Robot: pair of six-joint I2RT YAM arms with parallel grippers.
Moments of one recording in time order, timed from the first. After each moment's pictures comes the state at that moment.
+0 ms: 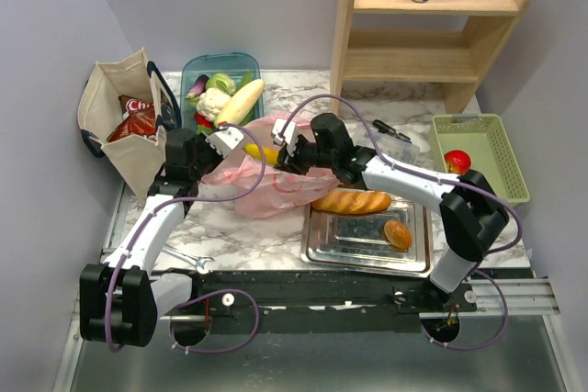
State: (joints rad) left arm -0.12 1.11 0.67 -0.02 0.23 0.68; right arm 0.79 1.73 1.21 0.09 -0.37 -0.41
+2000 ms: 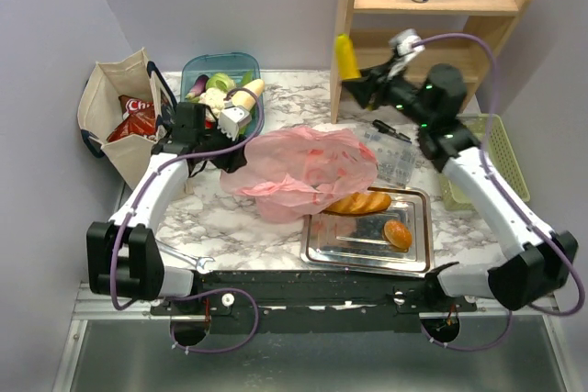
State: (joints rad) left arm -0.13 1.32 1.01 -0.47 0.55 0.39; right arm 0.47 1.36 1.28 0.20 -0.41 0.09
